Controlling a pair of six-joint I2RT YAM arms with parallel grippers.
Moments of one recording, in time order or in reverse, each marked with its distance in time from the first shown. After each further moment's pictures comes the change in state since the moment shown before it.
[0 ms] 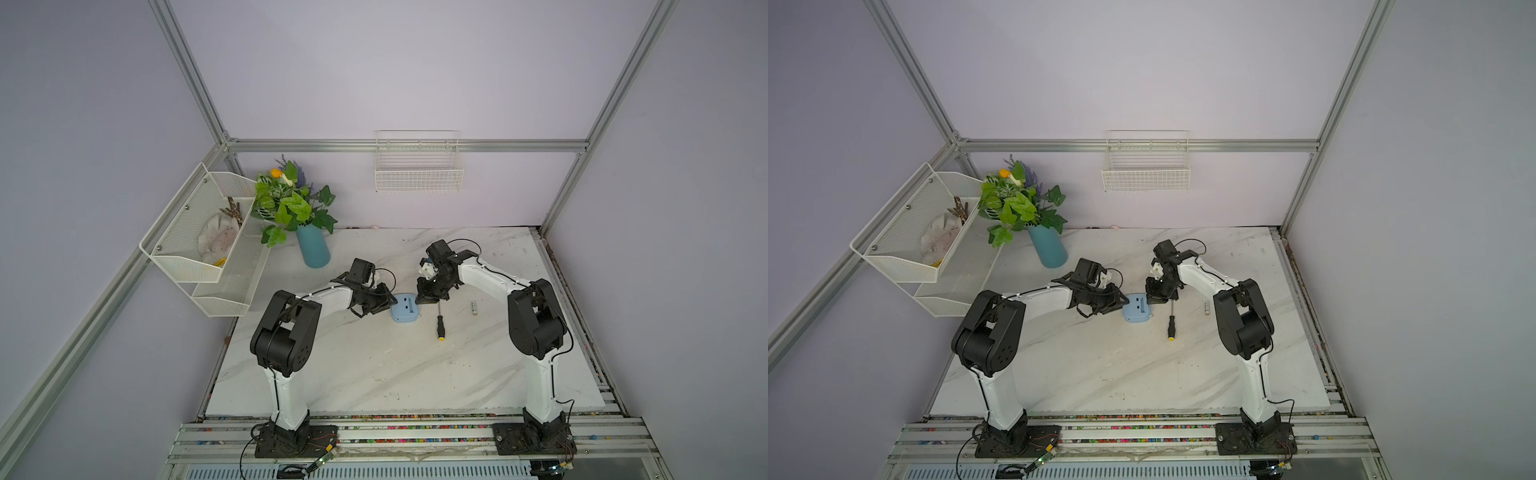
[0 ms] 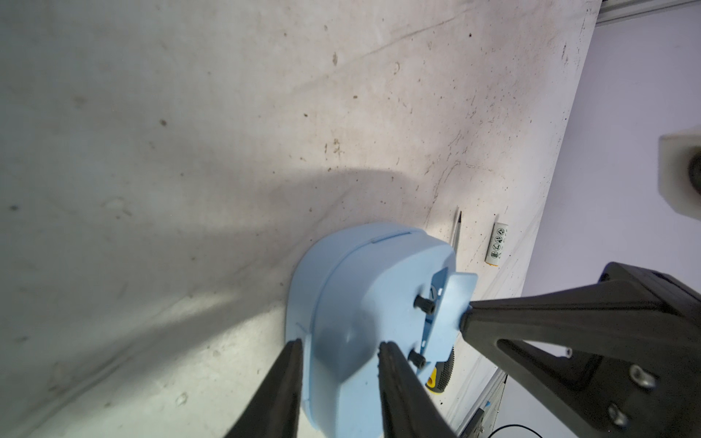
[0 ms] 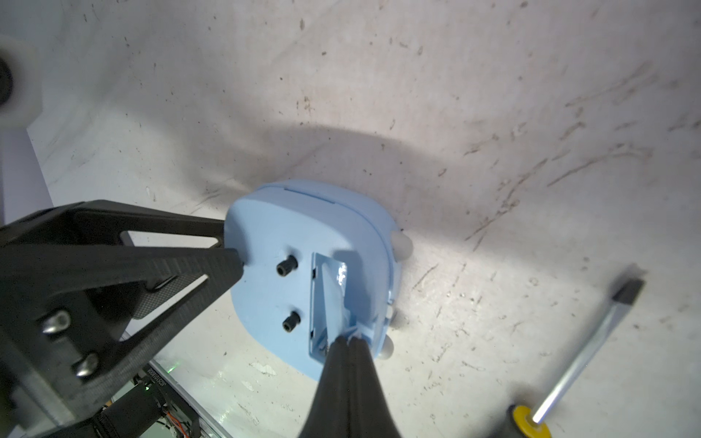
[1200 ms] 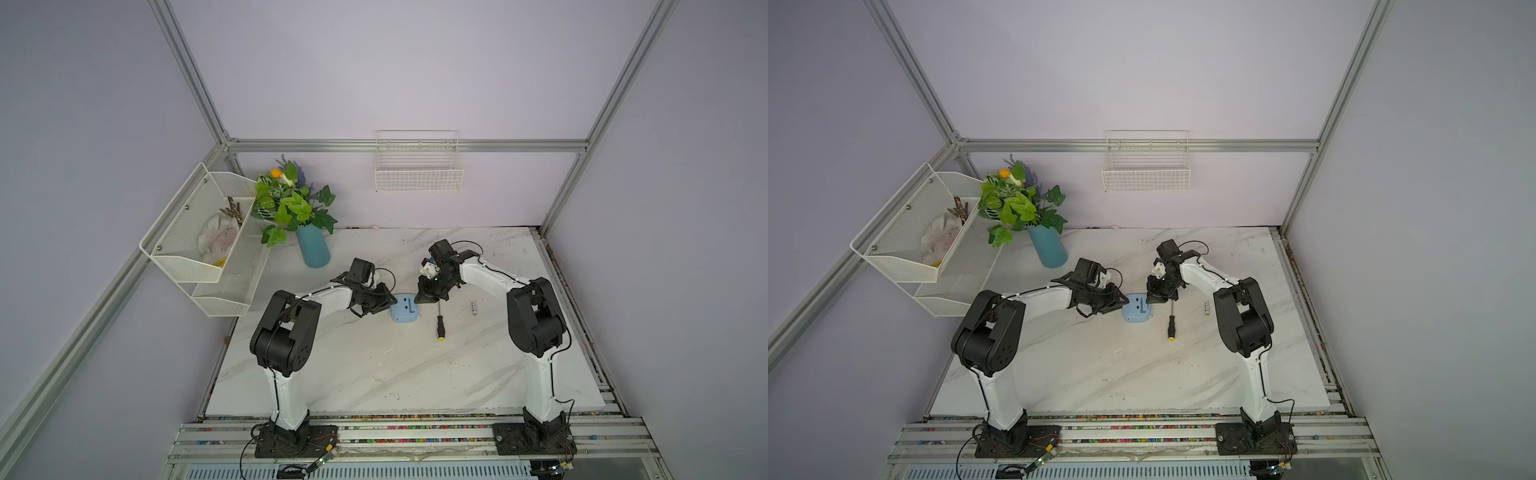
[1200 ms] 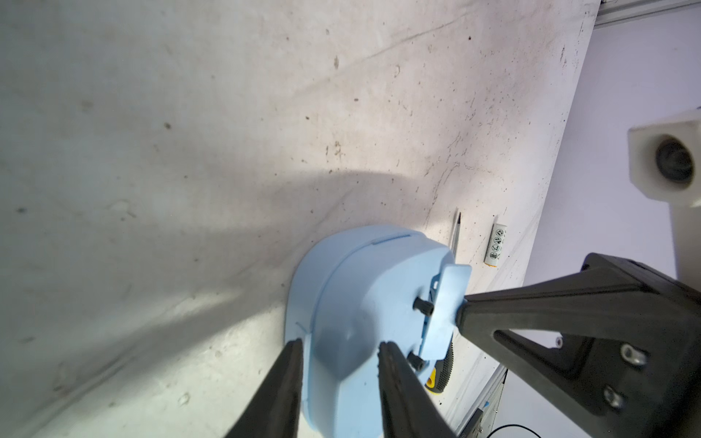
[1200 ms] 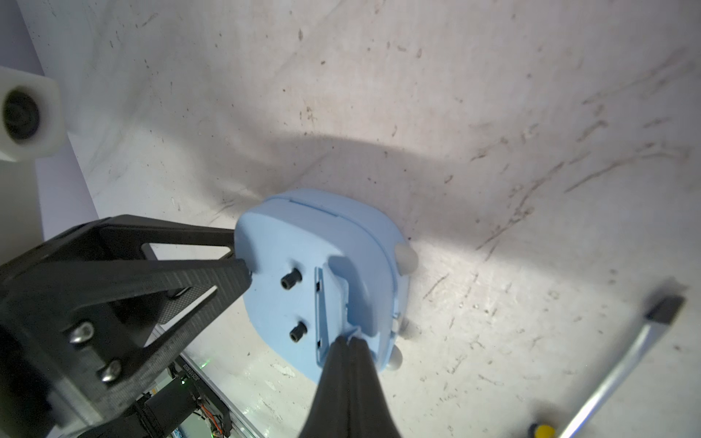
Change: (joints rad) left arm 0.003 0.000 0.000 0.001 0.003 -0.002; right arm -0.027 0.017 -0.009 0.033 -0.079 0.051
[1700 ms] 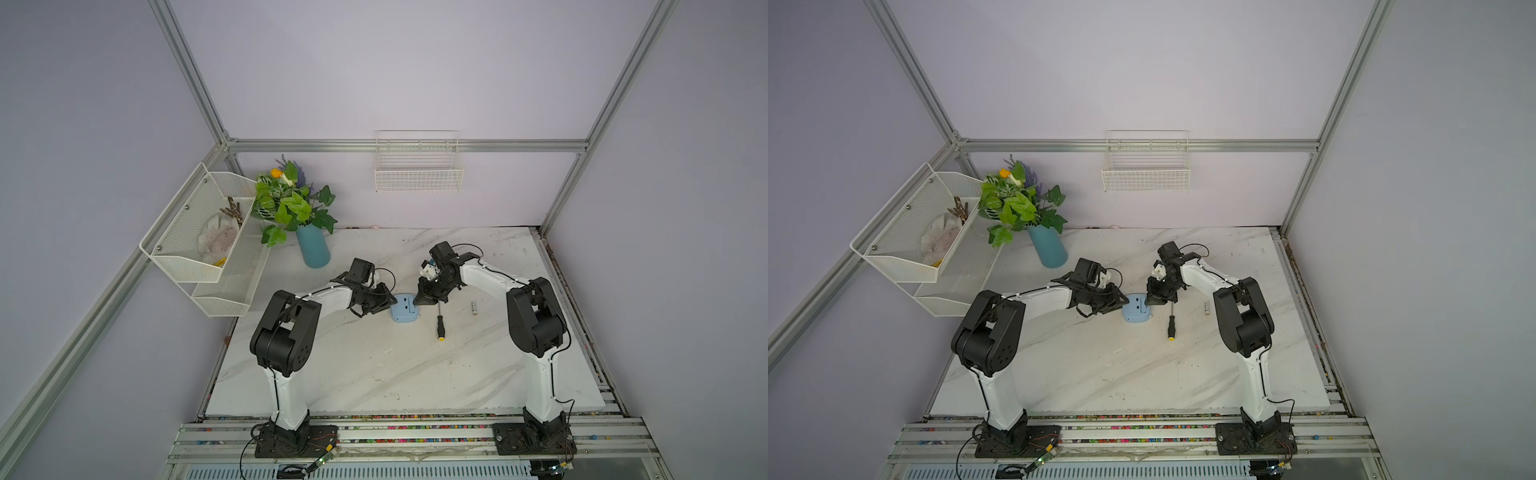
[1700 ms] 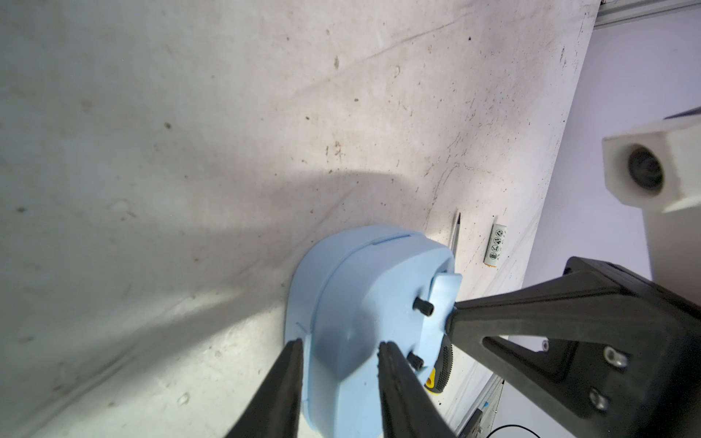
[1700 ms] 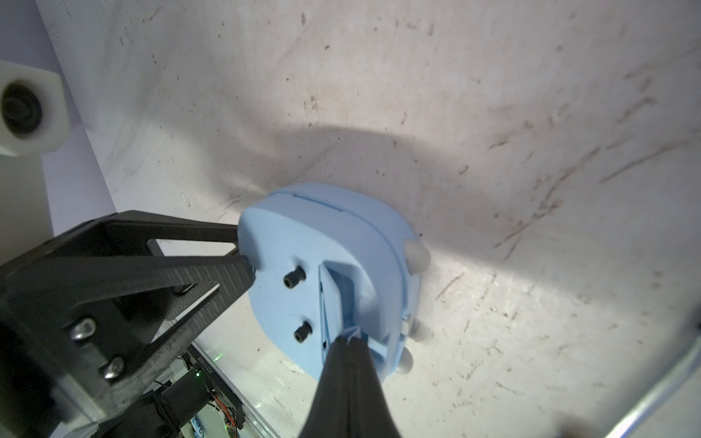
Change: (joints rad) left arm 0.000 0.000 0.000 0.001 0.000 -0.001; right arm 0.000 -0.001 -0.029 0.033 -0.044 0.024
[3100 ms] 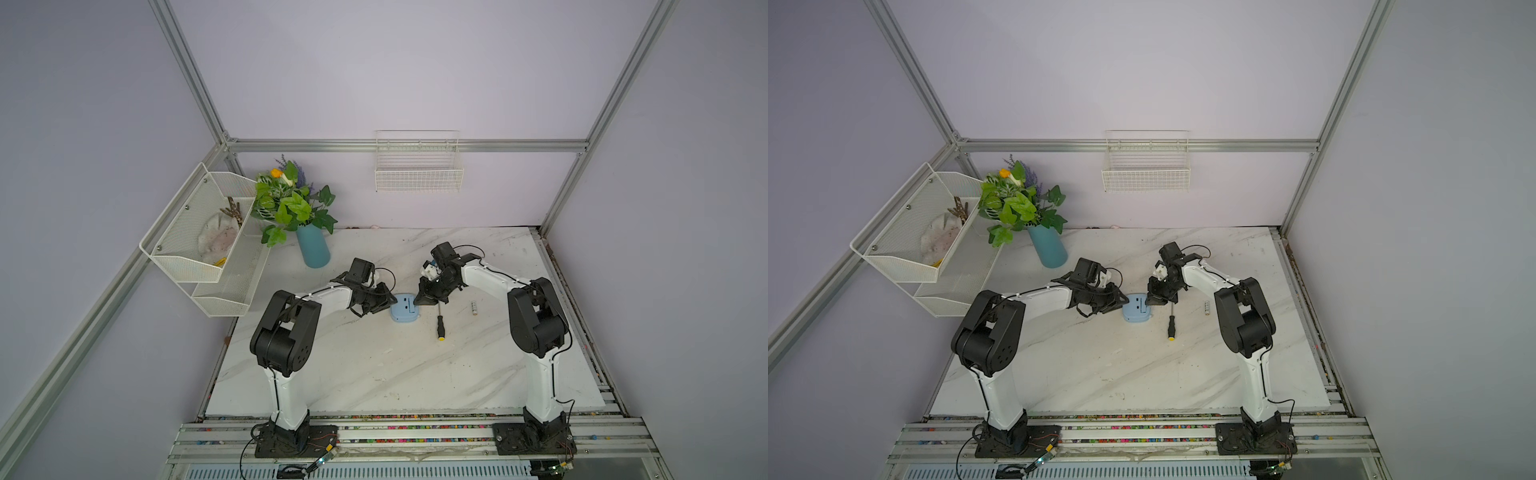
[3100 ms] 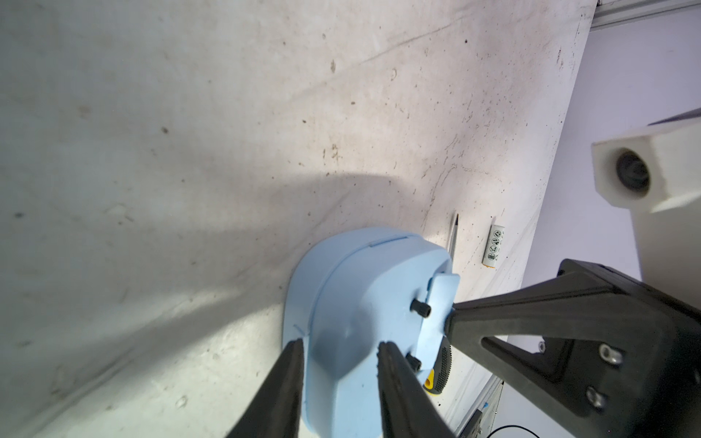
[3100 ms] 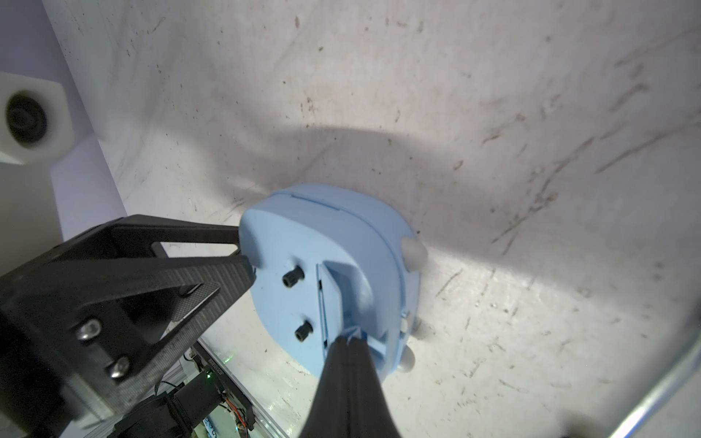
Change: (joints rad) left arm 0.000 0.000 0.000 0.006 0.000 0.000; right arm -0.013 -0.012 -0.024 0.024 -0.015 0.034
